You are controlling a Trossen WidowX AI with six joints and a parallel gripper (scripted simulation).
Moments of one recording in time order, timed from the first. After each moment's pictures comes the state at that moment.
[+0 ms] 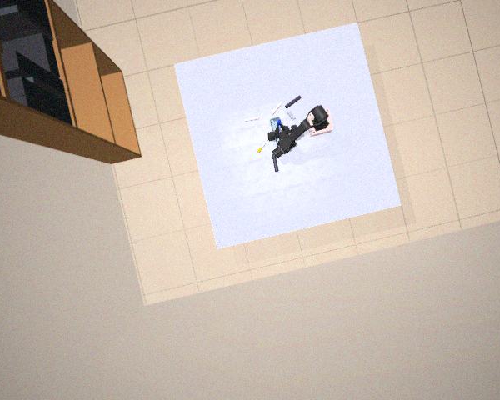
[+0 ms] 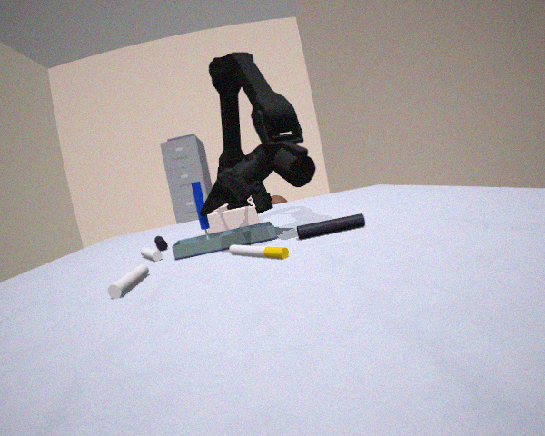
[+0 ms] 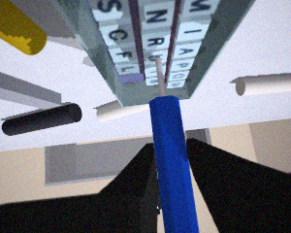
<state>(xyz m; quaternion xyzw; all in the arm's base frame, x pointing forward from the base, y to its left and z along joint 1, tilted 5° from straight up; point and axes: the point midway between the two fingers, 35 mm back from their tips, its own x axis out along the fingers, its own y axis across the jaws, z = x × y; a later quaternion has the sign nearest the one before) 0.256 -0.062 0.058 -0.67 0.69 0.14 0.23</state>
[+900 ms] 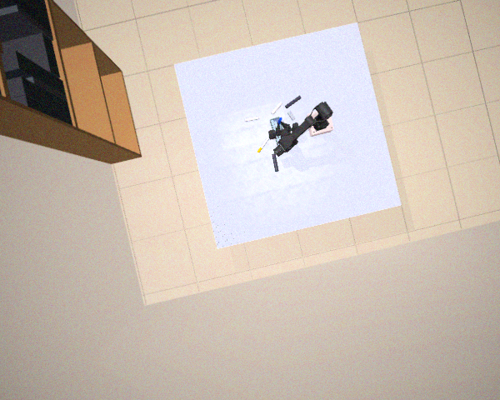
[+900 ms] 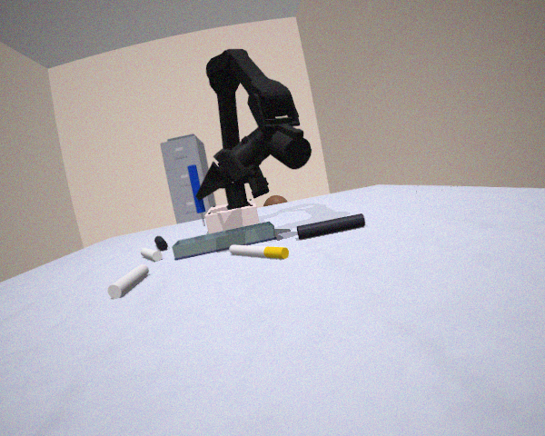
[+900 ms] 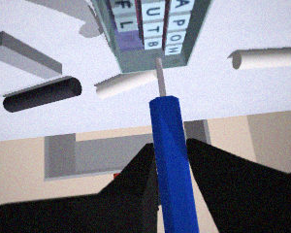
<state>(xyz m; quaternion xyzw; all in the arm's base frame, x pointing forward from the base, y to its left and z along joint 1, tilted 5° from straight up) 0.251 -0.063 0.090 -0.67 0.69 0.15 0.22</state>
